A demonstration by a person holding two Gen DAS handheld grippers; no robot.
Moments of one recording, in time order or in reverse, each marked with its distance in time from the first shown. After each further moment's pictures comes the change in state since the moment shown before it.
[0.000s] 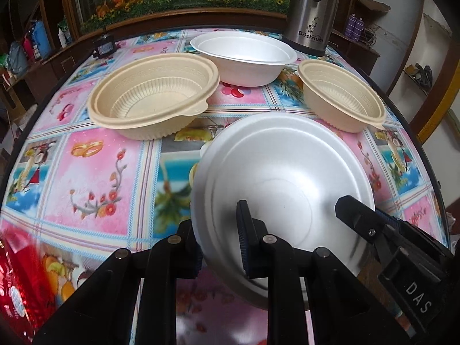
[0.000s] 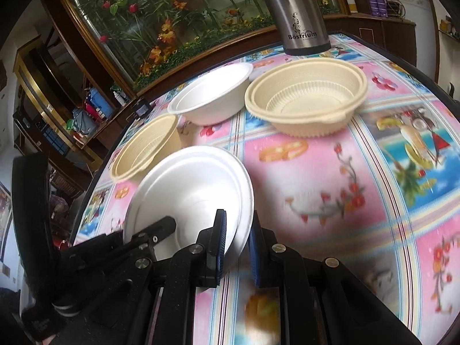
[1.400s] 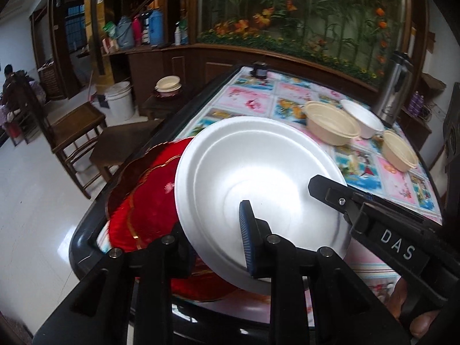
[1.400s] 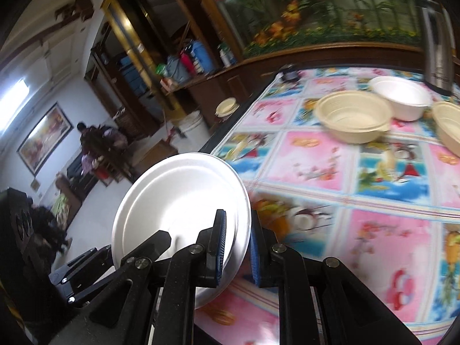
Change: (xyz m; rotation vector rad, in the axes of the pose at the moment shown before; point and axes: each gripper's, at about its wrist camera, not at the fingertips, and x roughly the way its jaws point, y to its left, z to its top) left arm -0.158 0.188 -0.134 -0.349 -0.183 0.251; right arm -0.022 0.246 -0.094 -0.358 0.104 0.311
